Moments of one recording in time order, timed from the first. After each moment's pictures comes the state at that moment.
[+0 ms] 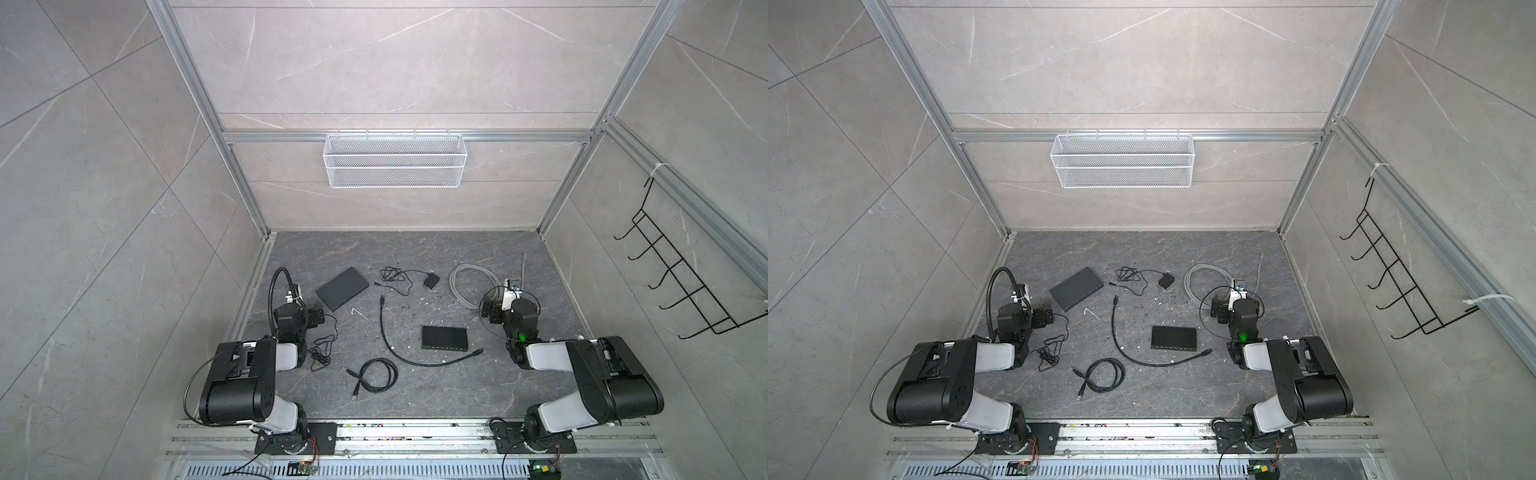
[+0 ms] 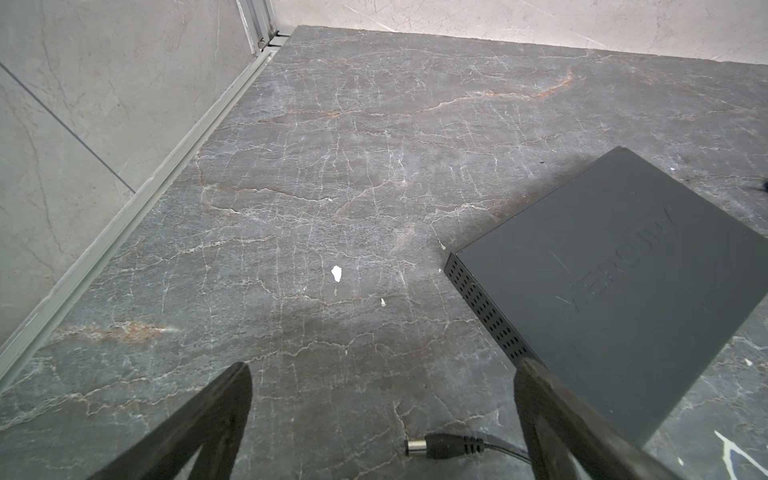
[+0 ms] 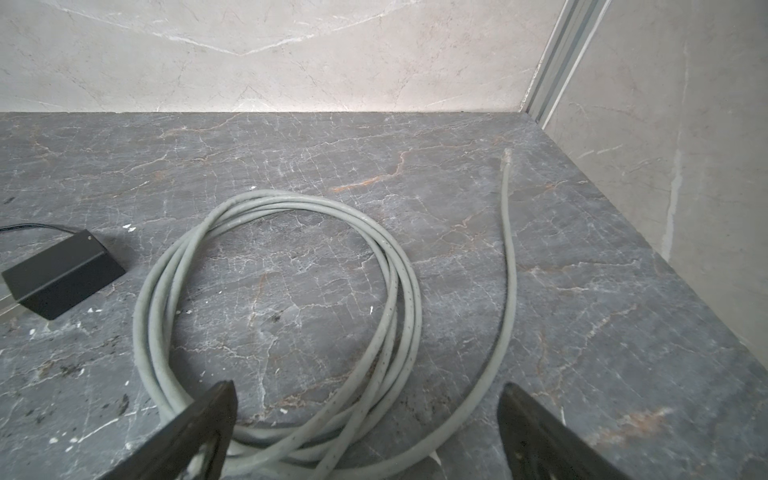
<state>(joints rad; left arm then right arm) 0.05 1.50 0.33 0.70 -0.08 -0.03 0.11 1.50 0.34 0.78 0.18 0.02</state>
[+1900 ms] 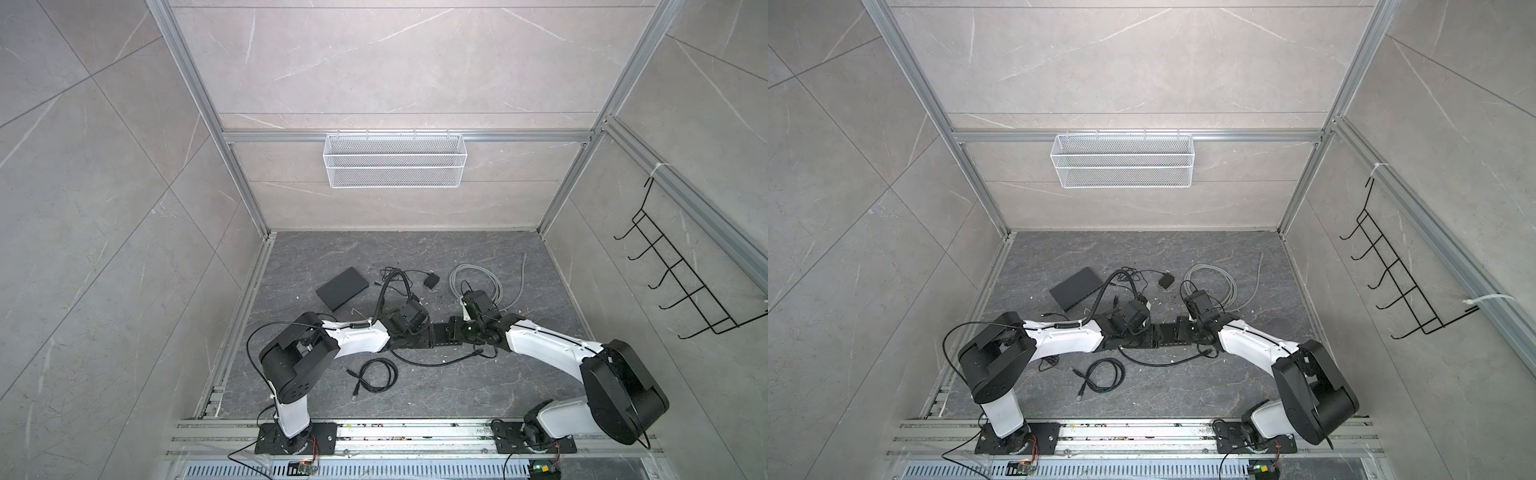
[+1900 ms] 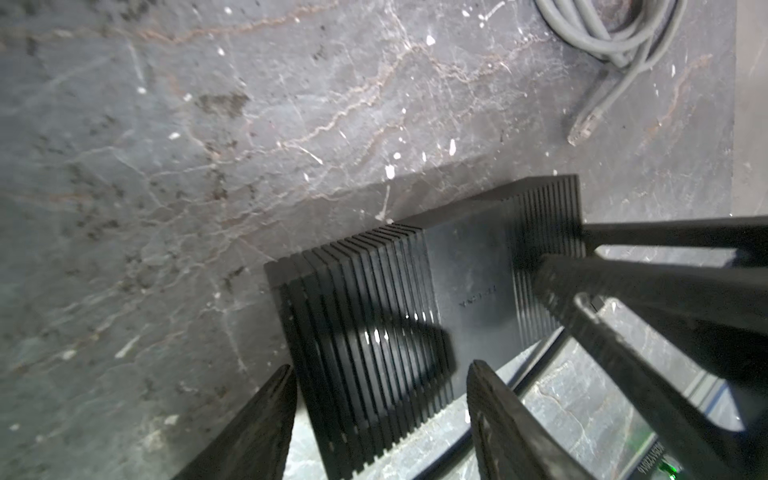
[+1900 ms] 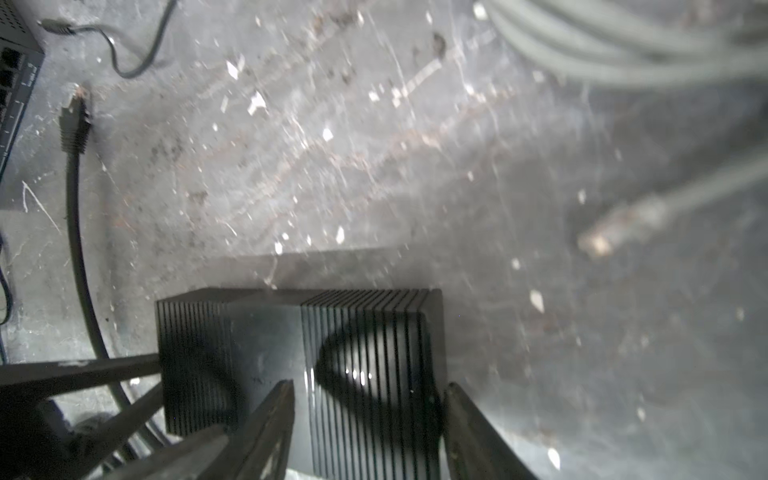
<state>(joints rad) -0.94 1.80 1.00 -0.14 0.09 -0.80 0.50 1.45 0.72 -0.30 -0.08 0.60</state>
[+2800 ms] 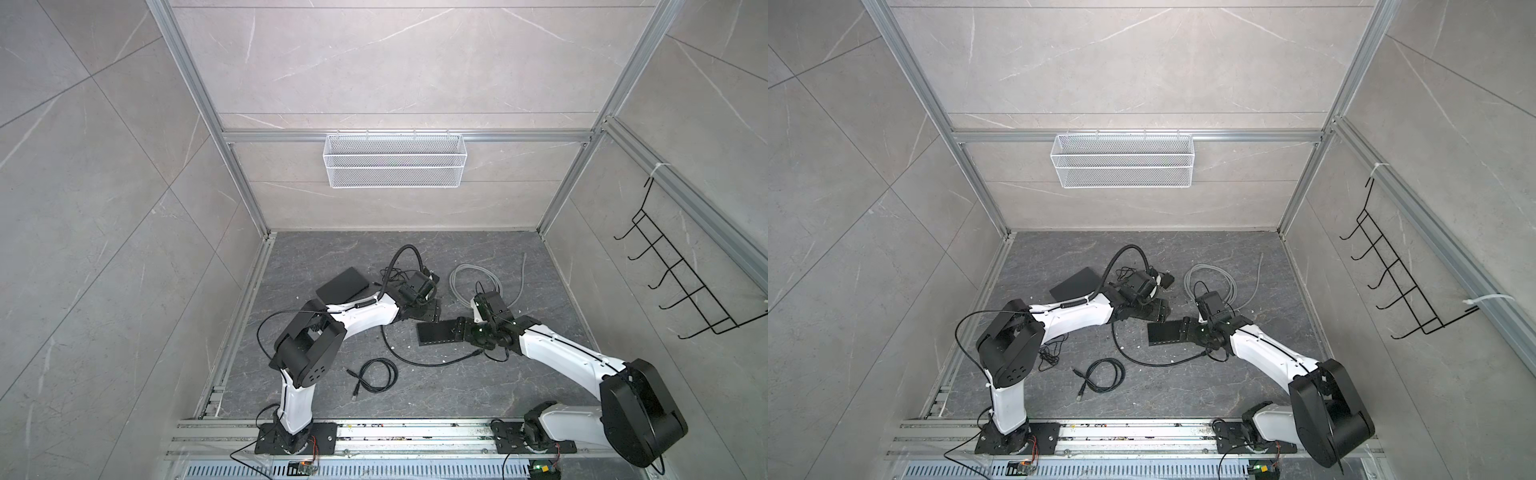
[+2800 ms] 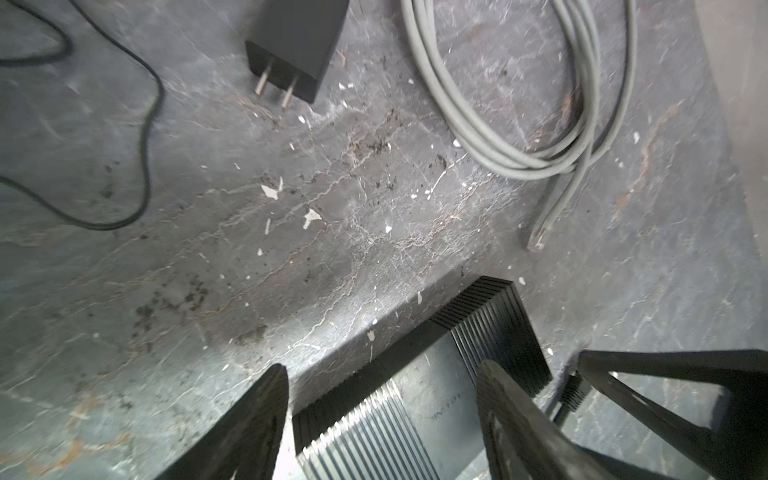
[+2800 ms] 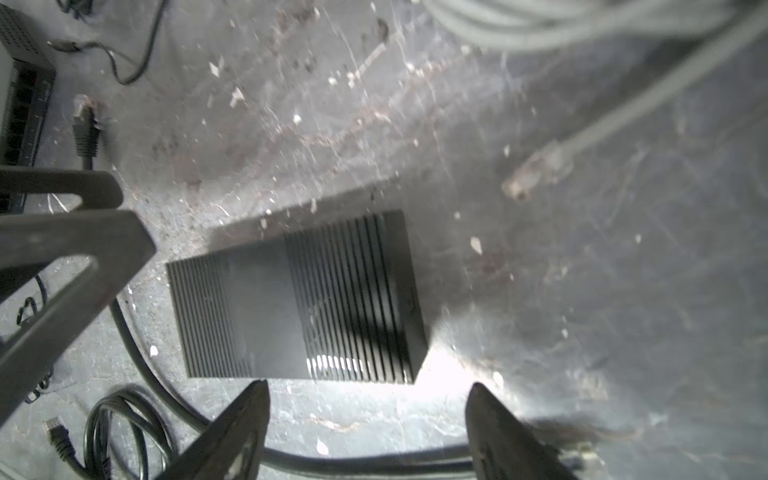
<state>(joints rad) -0.86 1.93 1.33 -0.33 0.06 -0.53 0.43 1.30 0.66 -0.41 -0.14 0.64</state>
